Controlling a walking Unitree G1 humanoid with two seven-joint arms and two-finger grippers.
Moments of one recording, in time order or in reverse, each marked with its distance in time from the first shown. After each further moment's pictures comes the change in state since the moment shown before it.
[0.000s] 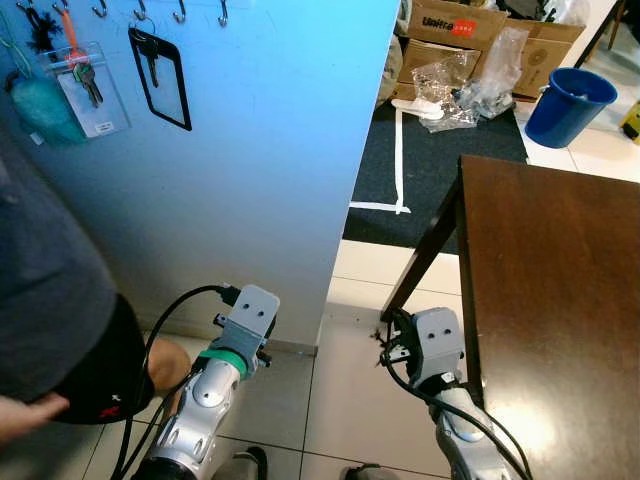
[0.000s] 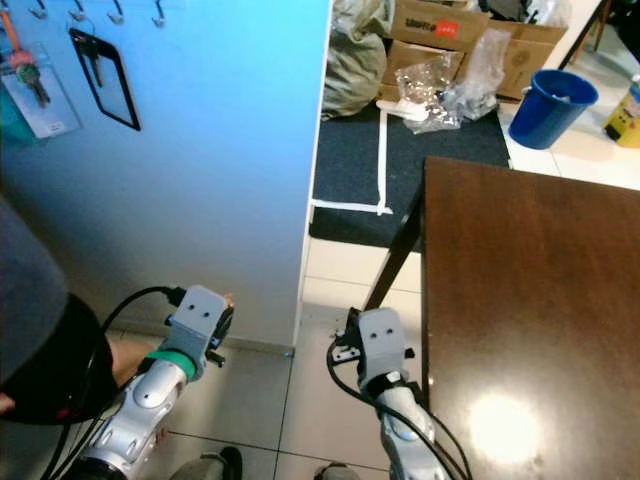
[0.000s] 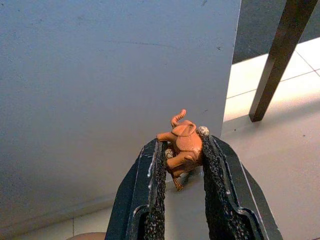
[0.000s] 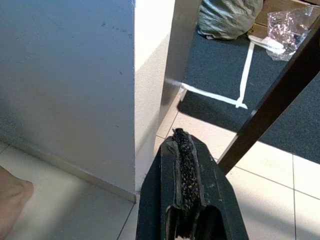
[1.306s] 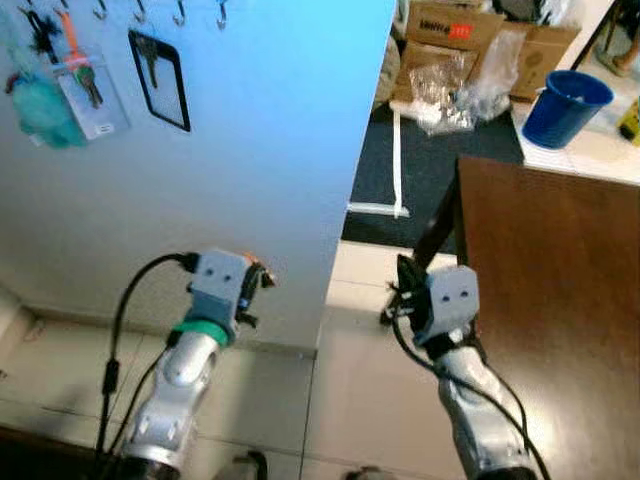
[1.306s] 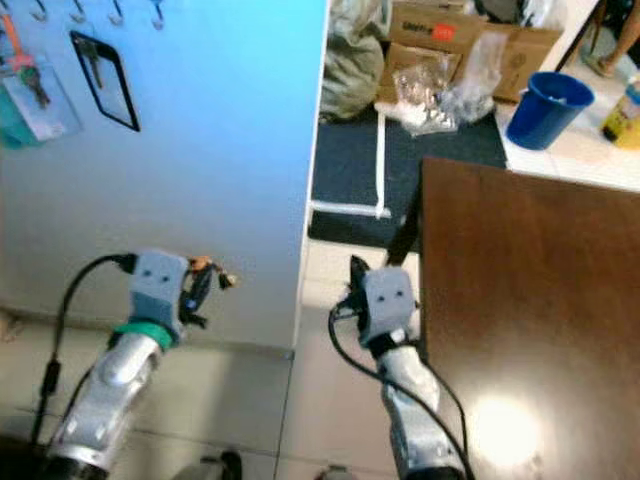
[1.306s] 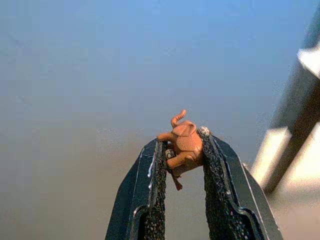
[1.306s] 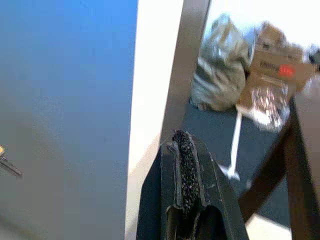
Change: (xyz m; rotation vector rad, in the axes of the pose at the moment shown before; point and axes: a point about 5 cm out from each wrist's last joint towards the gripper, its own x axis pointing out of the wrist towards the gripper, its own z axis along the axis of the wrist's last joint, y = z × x) left arm -0.015 0.056 0.071 -0.144 -0.249 0.147; right arm 0.020 -0.007 0.083 -0.018 -0.318 0.015
